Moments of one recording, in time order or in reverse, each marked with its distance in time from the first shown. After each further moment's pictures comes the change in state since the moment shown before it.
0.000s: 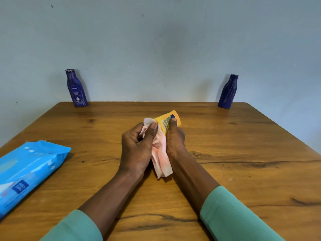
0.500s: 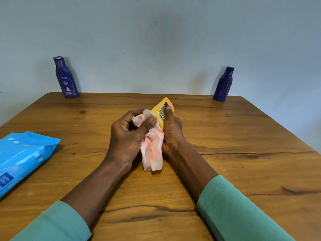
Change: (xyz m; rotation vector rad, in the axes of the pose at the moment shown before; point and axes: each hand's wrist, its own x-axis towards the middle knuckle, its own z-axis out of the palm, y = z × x) left_hand 0.004 0.003 -0.010 -0.018 -0.072 -0.007; right_hand -0.003 -0.009 -0.006 0.227 -0.135 0.053
